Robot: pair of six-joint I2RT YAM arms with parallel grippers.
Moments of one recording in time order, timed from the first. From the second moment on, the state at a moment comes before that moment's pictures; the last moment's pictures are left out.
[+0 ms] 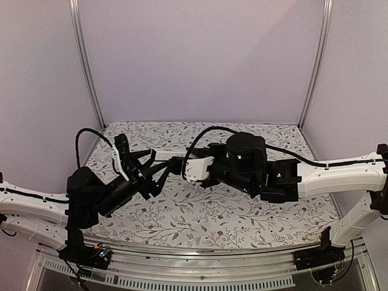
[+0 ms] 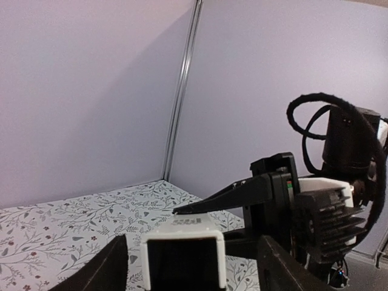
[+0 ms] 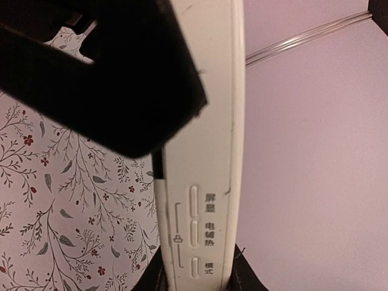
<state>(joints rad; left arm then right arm) -1.20 1.02 0.42 0.87 -0.31 -0.14 1.26 1.51 1.13 0.18 0.41 -0.97</state>
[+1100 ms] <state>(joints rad) -1.06 0.93 0.44 0.69 0.14 -0.14 0.95 1.33 1.17 -0.31 -0.63 -0.02</state>
